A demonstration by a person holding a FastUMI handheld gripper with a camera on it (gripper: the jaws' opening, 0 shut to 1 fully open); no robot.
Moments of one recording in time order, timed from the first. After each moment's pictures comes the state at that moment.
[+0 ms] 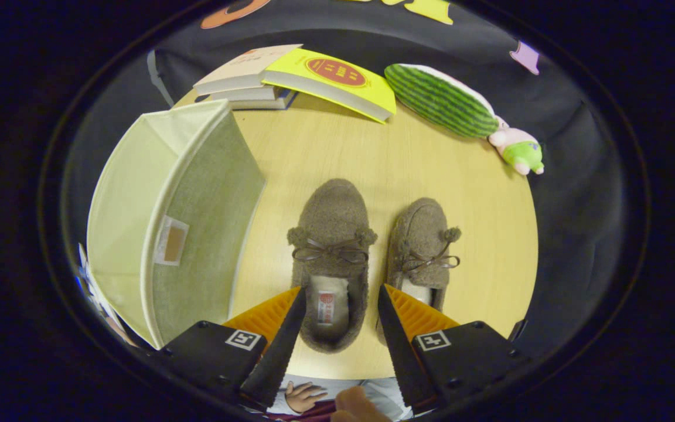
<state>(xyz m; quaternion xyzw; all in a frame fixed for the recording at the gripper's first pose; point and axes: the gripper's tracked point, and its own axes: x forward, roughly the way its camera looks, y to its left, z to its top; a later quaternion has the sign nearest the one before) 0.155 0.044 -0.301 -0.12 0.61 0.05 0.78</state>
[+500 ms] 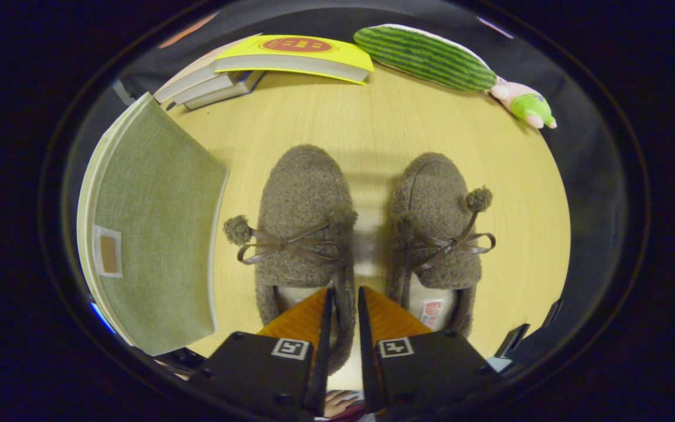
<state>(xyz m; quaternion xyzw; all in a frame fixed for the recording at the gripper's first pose) 0.156 0.027 -0.356 -0.03 0.64 0.05 0.77</state>
